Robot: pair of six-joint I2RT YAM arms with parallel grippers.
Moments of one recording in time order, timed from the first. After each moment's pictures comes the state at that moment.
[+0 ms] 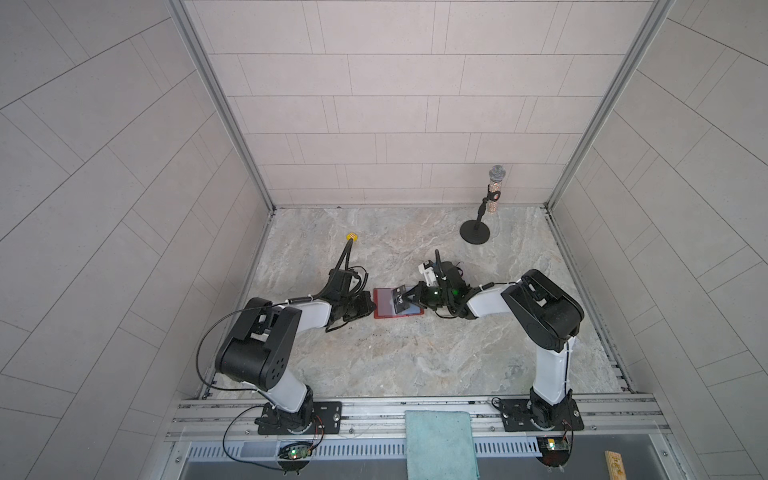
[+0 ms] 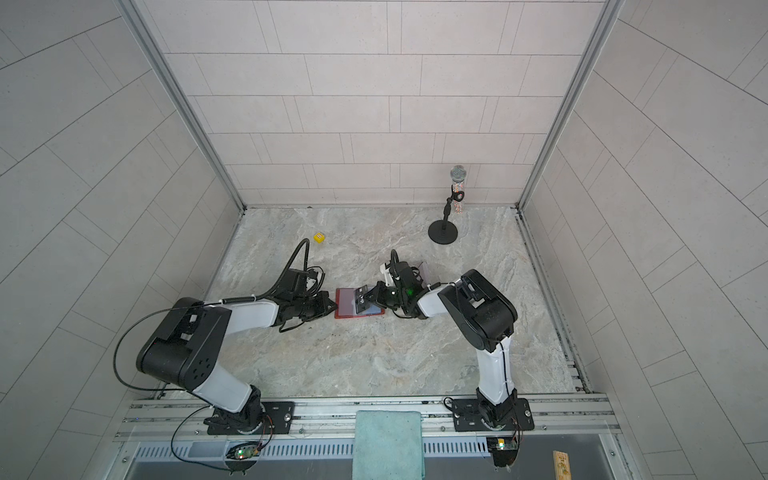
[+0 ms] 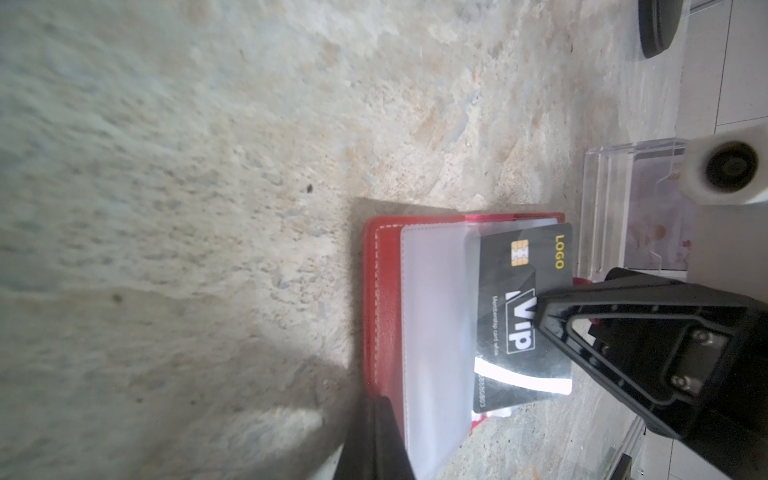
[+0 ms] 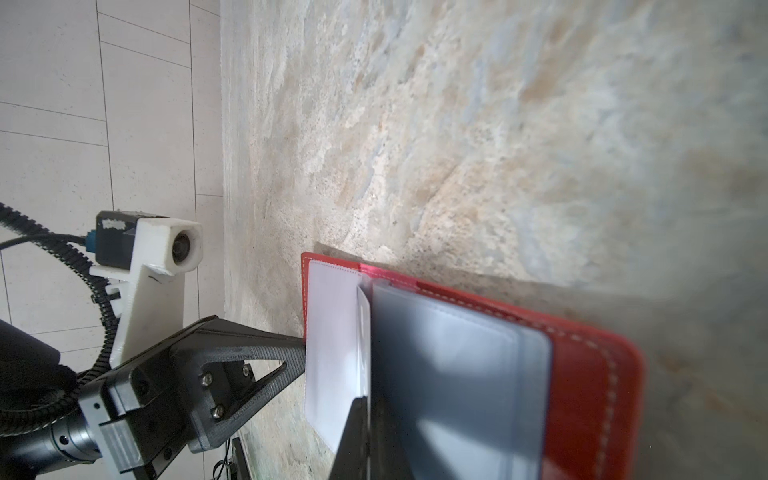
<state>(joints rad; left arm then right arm) -0.29 1.59 0.58 0.05 0.46 -0.58 0.58 1.95 0.86 0.47 -0.49 0.96</state>
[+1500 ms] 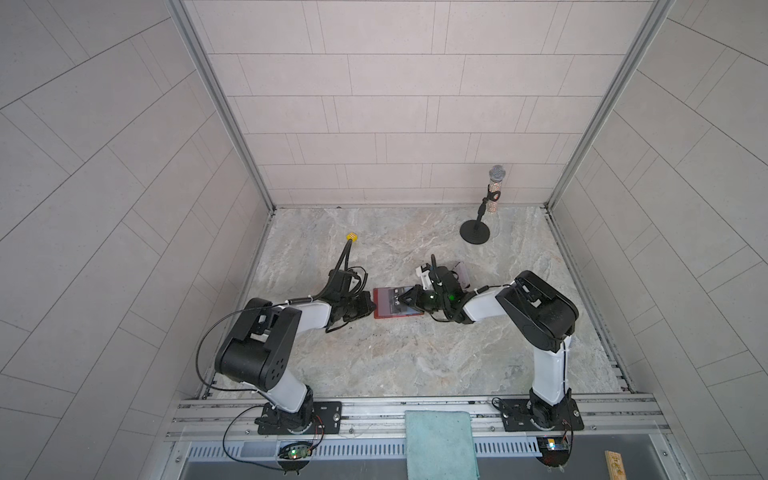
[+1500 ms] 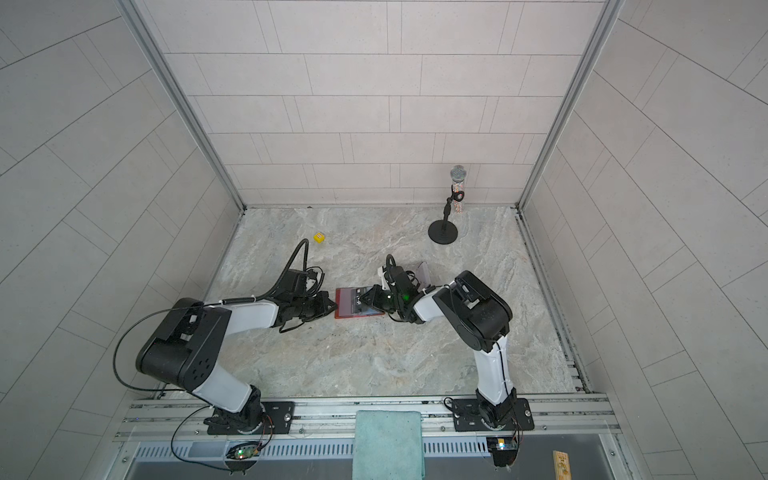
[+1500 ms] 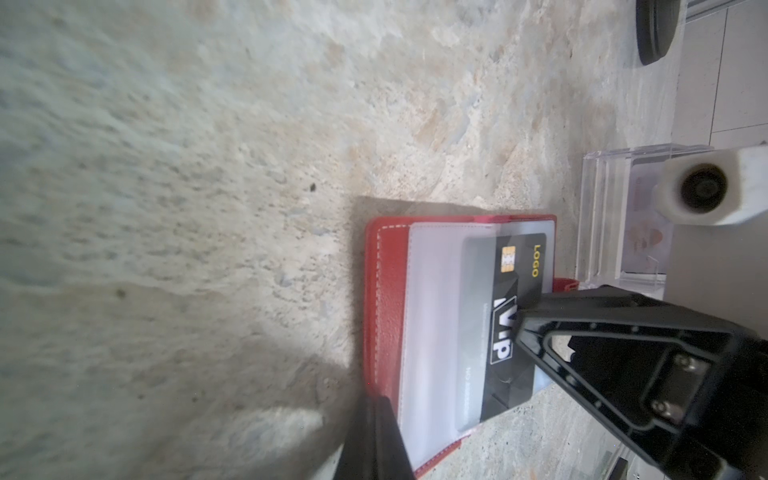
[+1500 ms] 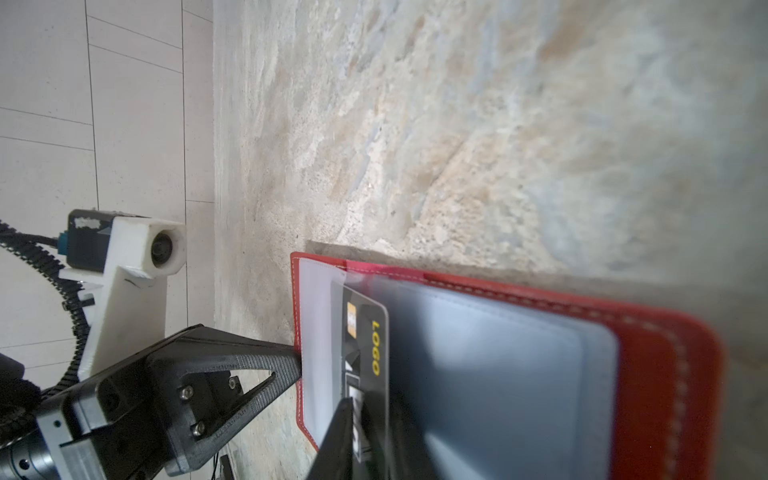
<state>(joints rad) -0.29 1.59 0.58 0.07 0.45 -0.59 0.63 1.96 0.86 0.49 -0.41 0.96</state>
